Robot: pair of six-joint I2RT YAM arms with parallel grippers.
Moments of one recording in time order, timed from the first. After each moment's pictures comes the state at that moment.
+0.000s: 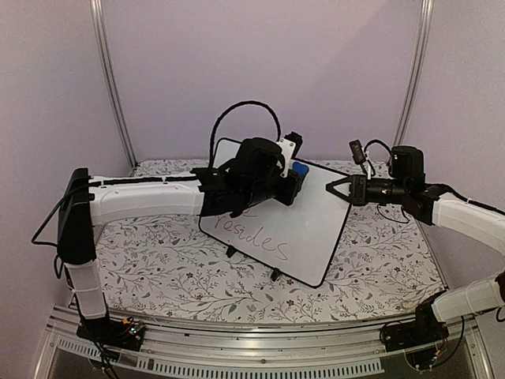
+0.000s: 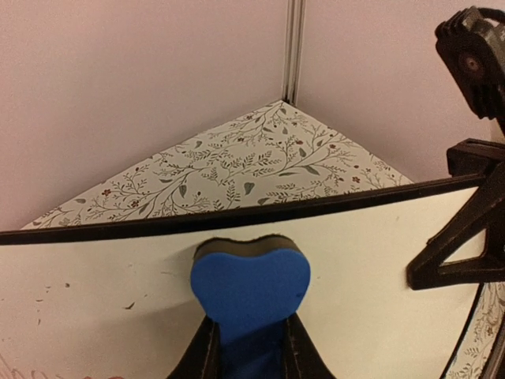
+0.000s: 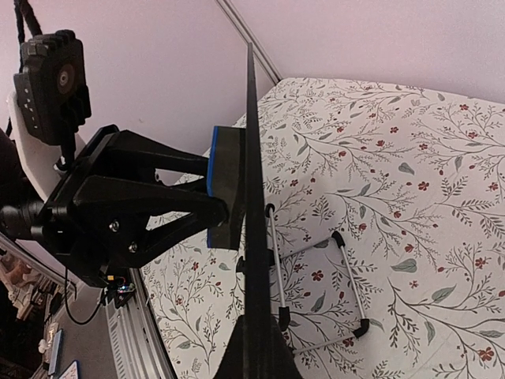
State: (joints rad) left arm -1.05 1.92 1.59 -0.05 -0.33 -0.16; right arm 0.39 1.24 0.82 0.04 -0.72 0.32
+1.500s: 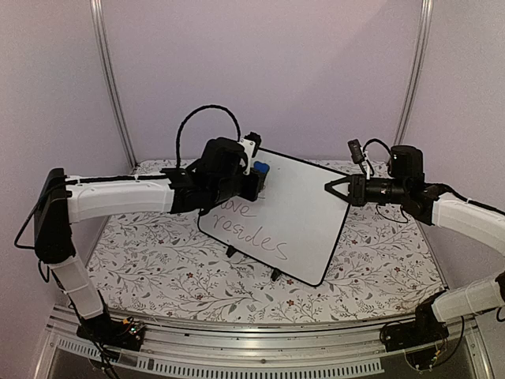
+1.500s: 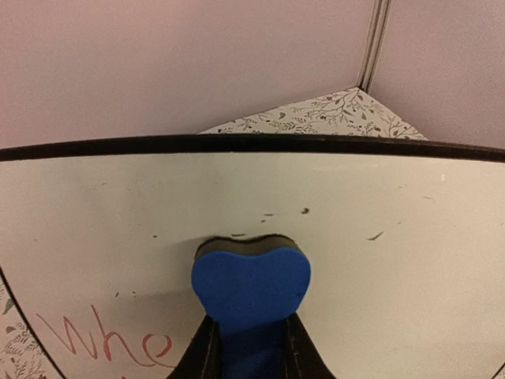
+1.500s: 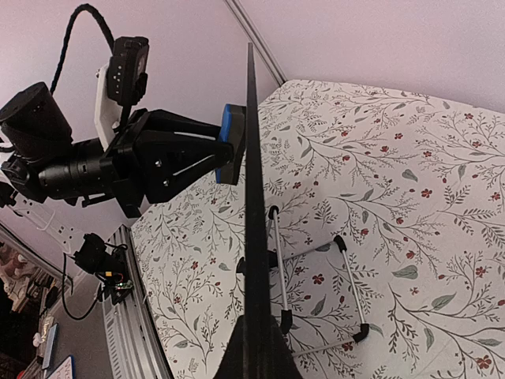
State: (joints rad) left arm -0.92 1.76 1.35 -0.03 -0.36 -0.19; right arm 0.40 1.24 0.82 0.05 -0.72 0.30
